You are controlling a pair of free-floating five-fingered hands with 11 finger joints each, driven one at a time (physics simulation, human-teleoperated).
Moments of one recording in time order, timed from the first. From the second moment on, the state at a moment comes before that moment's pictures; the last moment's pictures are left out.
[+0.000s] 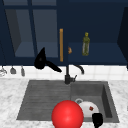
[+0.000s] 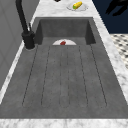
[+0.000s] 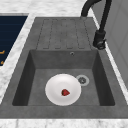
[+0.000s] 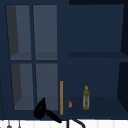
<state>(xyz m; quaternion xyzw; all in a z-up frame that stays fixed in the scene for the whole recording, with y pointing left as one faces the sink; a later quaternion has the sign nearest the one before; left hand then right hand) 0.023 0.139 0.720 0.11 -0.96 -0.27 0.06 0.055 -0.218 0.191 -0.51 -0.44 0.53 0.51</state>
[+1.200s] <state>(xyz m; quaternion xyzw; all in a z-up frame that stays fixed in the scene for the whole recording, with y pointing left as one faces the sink) -0.013 0.104 0.756 0.11 -0.96 -0.26 0.07 0.055 -0.218 0.191 -0.51 -0.44 0.53 0.51</state>
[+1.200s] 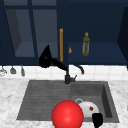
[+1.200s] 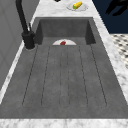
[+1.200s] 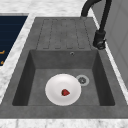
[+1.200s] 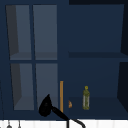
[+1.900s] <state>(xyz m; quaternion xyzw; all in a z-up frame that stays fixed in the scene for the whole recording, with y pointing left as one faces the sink) -0.017 0.079 0.744 0.13 -0.95 -0.26 0.09 0.055 -0.218 0.191 -0.51 -0.44 0.53 0.51</state>
